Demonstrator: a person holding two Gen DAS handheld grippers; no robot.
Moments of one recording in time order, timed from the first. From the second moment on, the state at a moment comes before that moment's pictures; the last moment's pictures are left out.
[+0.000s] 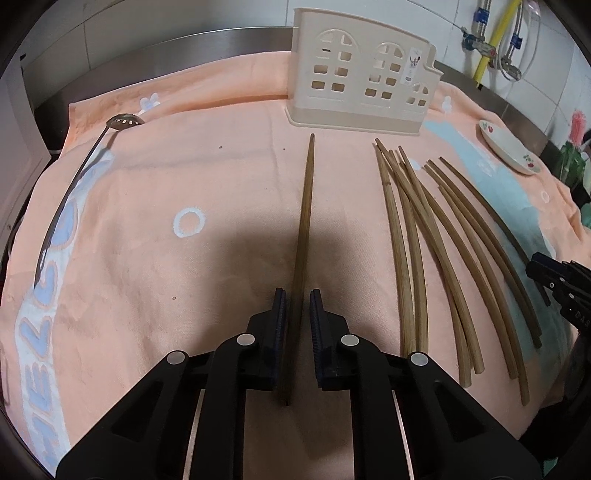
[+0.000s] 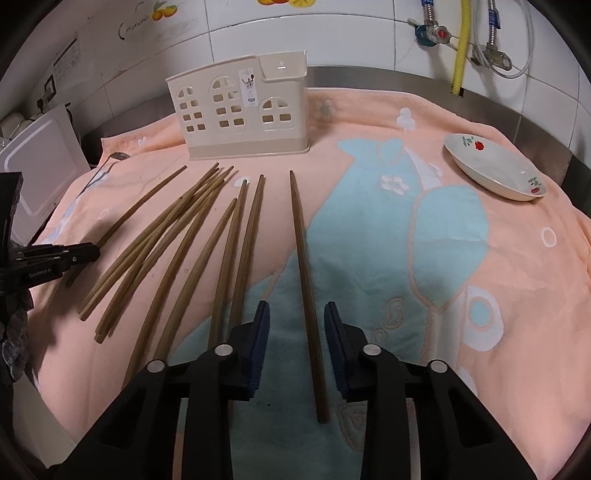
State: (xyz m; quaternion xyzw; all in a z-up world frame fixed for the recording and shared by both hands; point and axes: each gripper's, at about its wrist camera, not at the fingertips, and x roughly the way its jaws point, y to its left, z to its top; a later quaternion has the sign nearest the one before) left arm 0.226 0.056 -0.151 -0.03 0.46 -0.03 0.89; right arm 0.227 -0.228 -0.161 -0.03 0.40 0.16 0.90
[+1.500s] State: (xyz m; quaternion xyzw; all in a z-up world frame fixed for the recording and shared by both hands) left arm 0.204 0.048 -0.058 -0.01 0.39 -0.05 0.92; right arm 0.203 -0.223 -0.104 -0.04 0.34 0.17 0.92
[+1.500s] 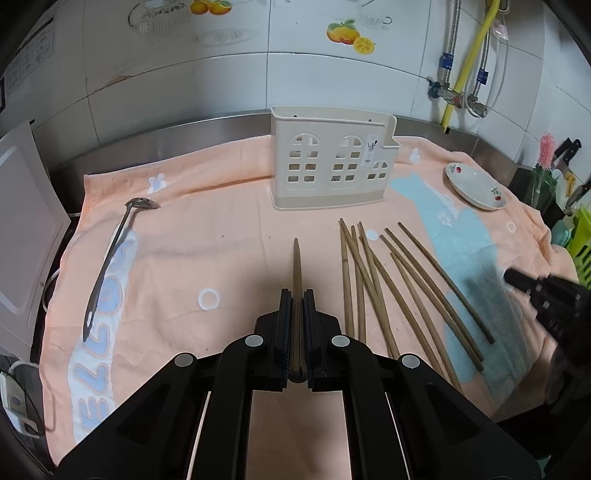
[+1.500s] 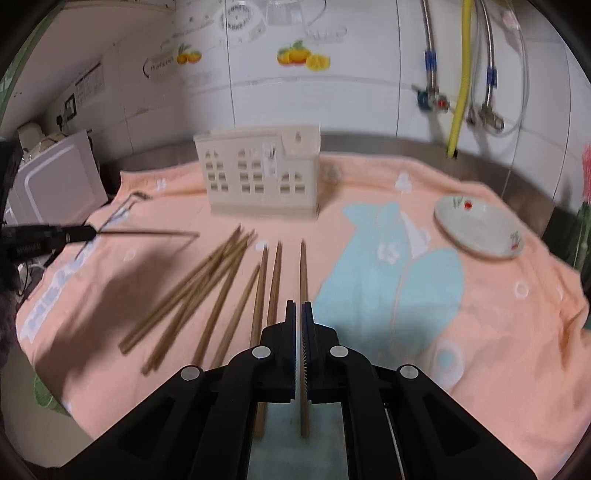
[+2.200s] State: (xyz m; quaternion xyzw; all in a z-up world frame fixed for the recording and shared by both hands) left arm 0.207 0.048 -0.058 -0.01 0.39 -0.05 0.92; right arm 0.212 -0.222 -0.169 -0.05 0.40 0.16 0.90
